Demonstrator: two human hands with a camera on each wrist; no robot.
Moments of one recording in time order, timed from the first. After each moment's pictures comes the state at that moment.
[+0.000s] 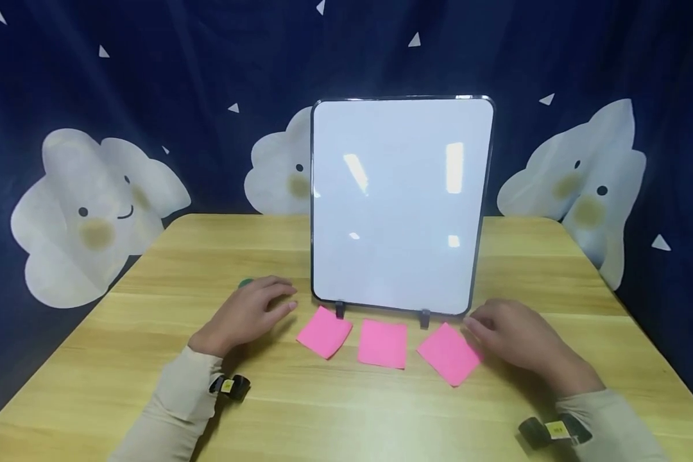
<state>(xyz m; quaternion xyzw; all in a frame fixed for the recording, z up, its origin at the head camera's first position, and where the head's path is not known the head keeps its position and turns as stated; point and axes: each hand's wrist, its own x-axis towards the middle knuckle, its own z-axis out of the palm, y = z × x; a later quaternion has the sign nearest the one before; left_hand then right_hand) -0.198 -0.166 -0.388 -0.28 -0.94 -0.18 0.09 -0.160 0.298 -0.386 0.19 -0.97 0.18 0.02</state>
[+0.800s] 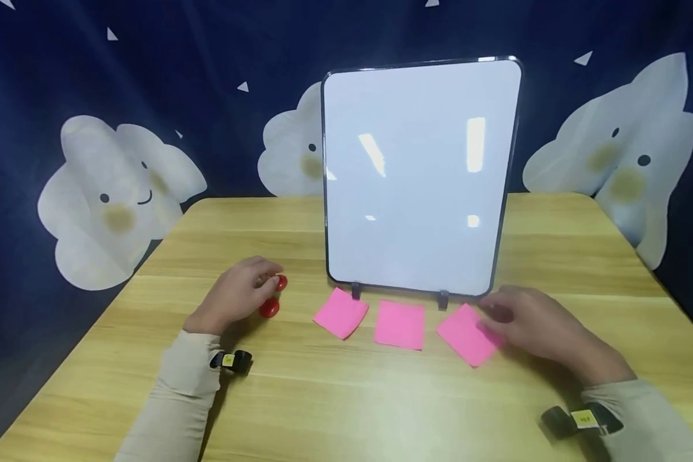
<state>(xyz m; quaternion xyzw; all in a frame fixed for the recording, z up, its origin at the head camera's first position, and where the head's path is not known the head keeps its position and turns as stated) -0.205 -0.205 -0.379 -0.21 -0.96 -0.17 0.10 -0.160 0.296 -0.394 0.23 -0.95 0.20 0.02</state>
